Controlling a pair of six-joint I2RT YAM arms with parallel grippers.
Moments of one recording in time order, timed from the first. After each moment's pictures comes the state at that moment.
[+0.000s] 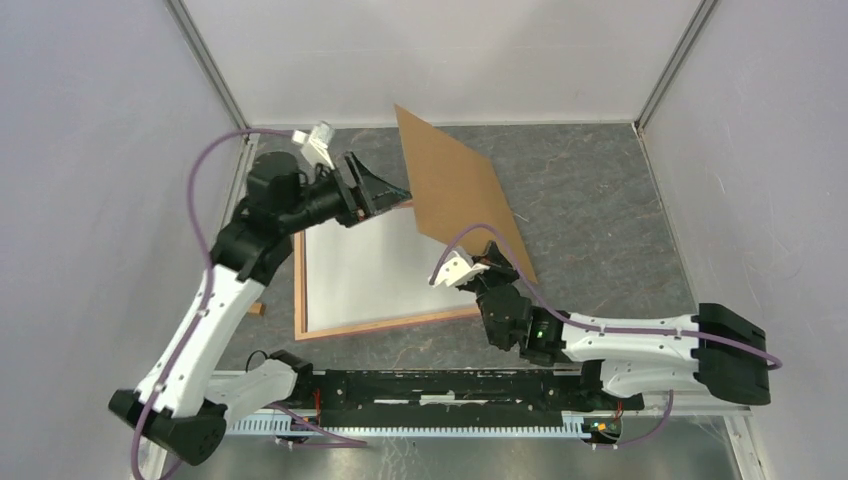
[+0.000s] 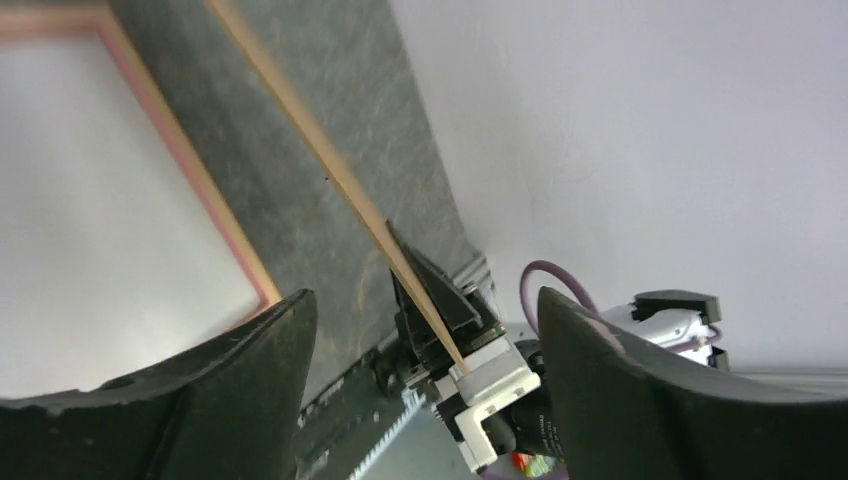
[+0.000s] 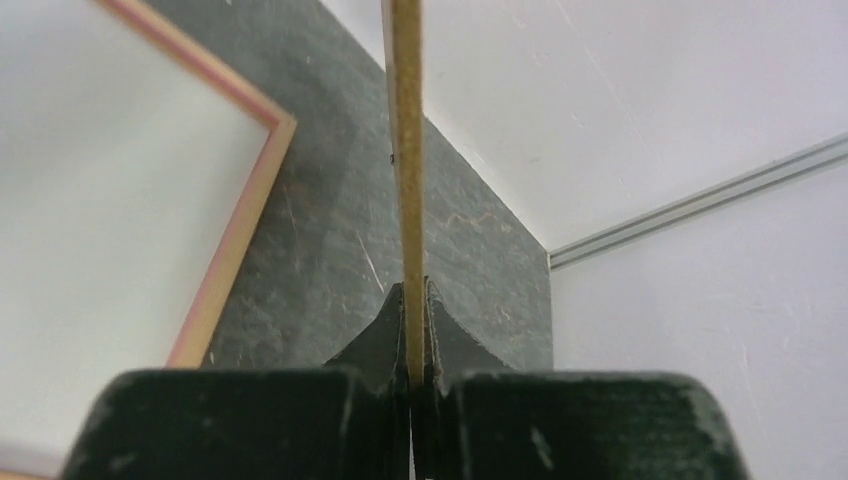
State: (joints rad) left arm -0.42 1.04 1.20 -0.46 0.51 -0.87; right arm 1.29 1.17 0.54 0.51 1.10 -0.73
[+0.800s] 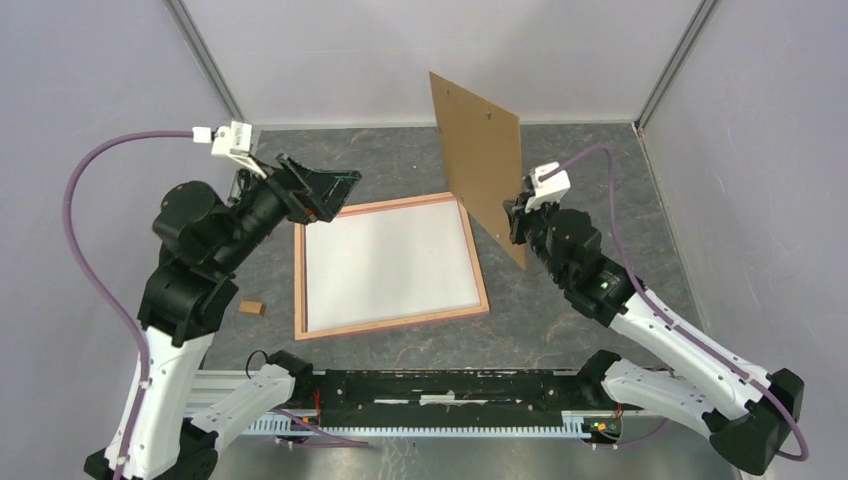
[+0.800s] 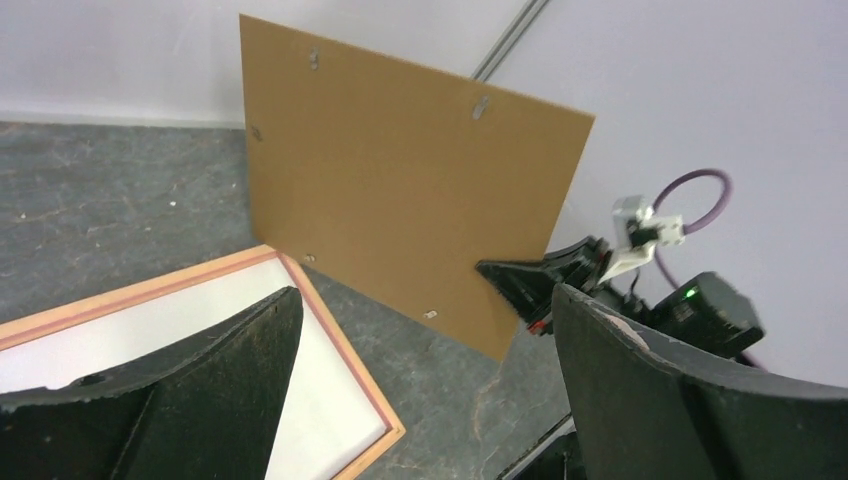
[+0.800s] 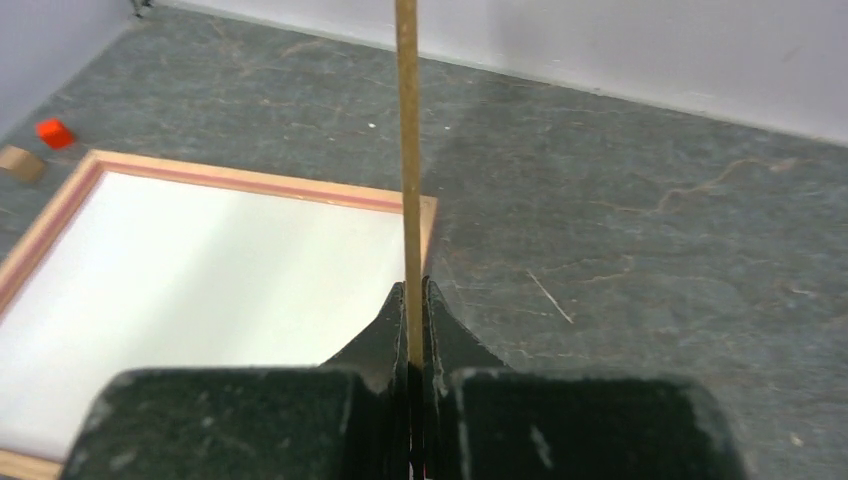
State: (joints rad) left arm -0.42 0.83 1.44 -0.57 0.16 -0.56; right arm 0.79 0.91 0.79 -0.01 0.46 0.05
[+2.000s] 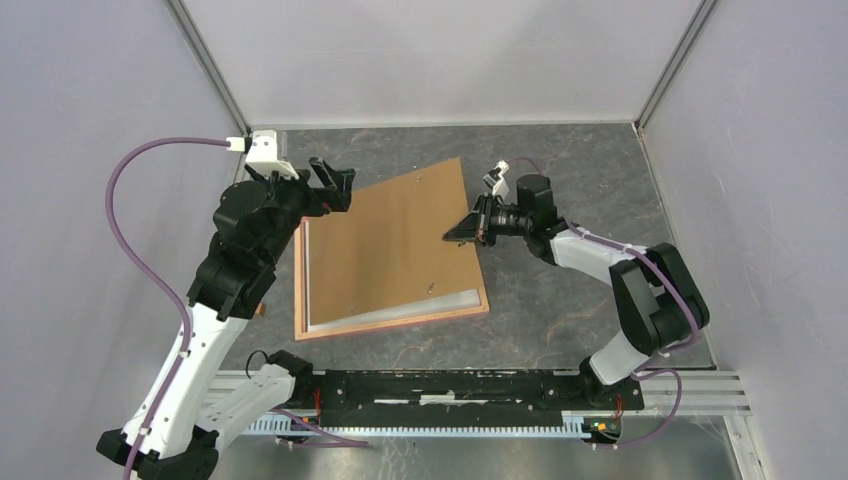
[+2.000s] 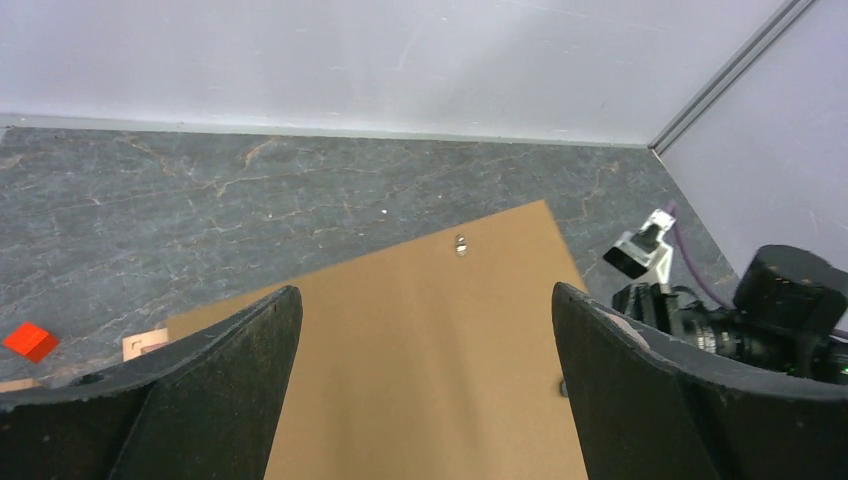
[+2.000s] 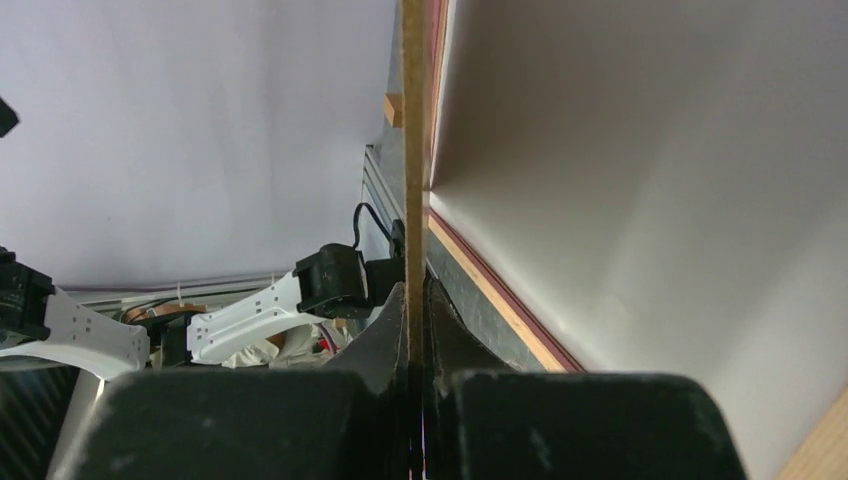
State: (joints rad) left arm -0.42 0.84 1.14 -0.37 -0.16 -0.30; right arm 0.40 1.58 0.83 0.34 -0.84 0.98
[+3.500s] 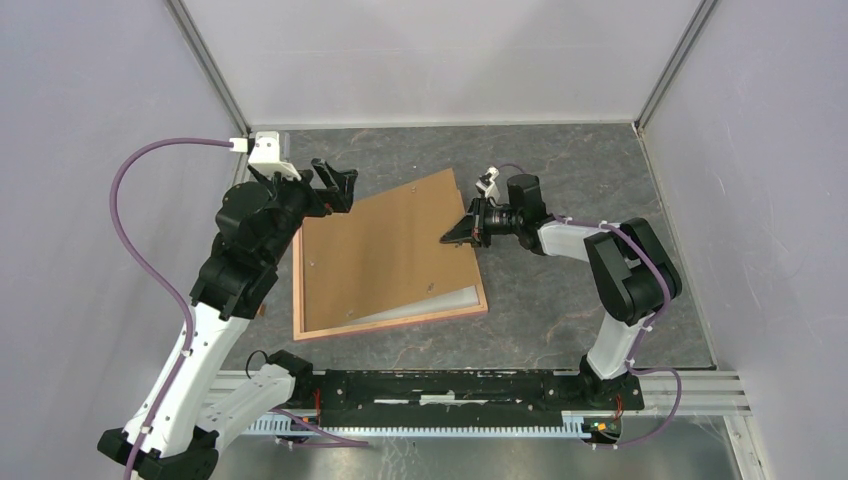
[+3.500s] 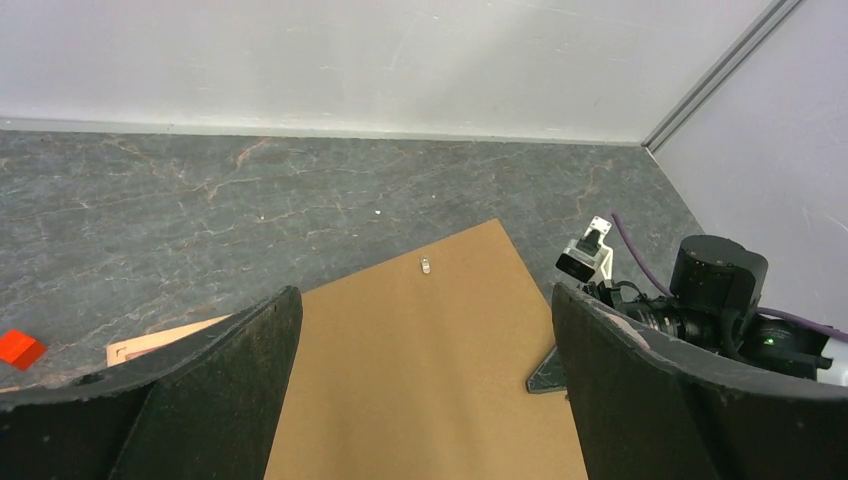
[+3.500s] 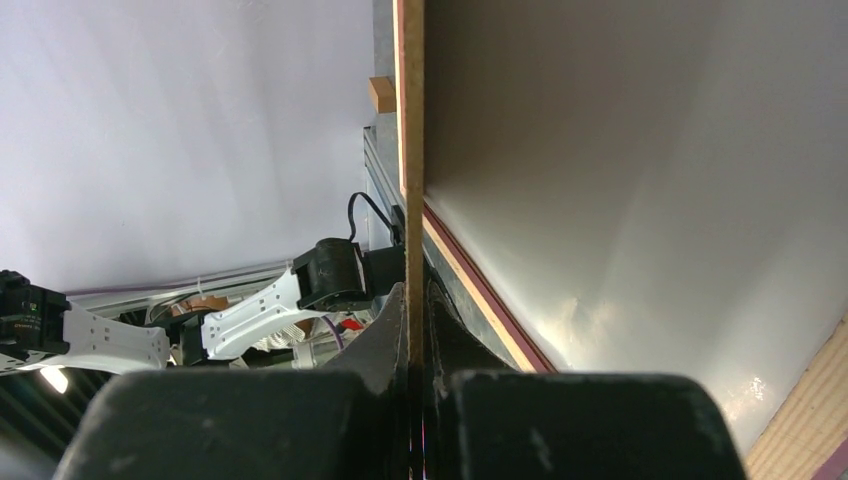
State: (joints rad) left arm -0.42 0.84 1.12 -0.34 -0.15 -0.30; right arm 0.40 1.80 0.91 0.36 -0.93 0.99
